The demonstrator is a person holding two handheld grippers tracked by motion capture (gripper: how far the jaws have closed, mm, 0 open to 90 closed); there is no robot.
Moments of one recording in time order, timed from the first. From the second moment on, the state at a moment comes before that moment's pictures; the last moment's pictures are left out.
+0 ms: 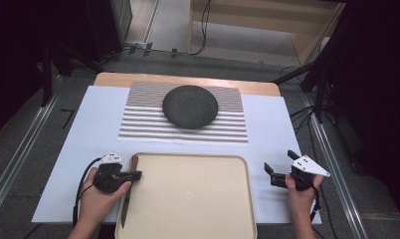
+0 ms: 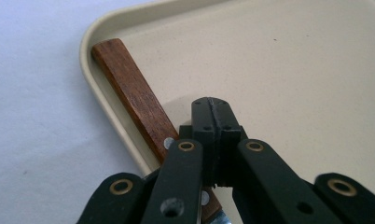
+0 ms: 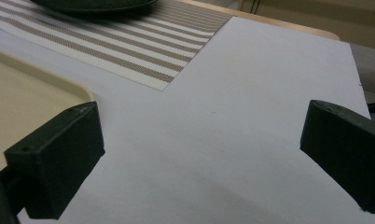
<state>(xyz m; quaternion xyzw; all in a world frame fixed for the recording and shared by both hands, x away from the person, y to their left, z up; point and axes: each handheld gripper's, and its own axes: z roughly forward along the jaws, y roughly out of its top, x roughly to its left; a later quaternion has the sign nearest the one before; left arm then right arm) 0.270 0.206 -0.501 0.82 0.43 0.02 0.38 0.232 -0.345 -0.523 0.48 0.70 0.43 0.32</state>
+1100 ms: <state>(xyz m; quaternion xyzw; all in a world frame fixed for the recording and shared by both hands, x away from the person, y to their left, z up) 0.256 0.228 -0.475 0.79 0.38 0.09 0.47 0.234 -0.350 -0.523 0.49 0.69 0.44 0.31</state>
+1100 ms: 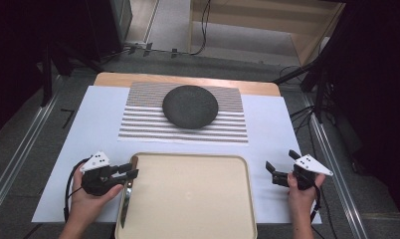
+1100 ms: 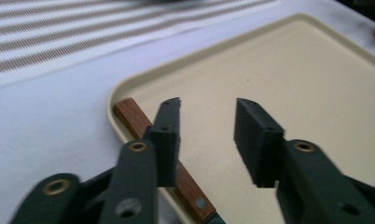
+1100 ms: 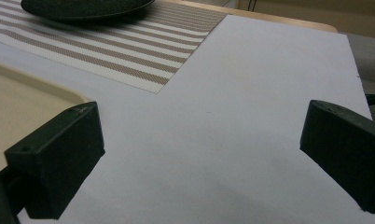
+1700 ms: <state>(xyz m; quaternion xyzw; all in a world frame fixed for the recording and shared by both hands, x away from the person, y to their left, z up) 0.258 0.267 -0.459 0.76 0.38 0.14 0.51 0.234 -0.350 -0.523 0.50 0.68 0.44 0.31</state>
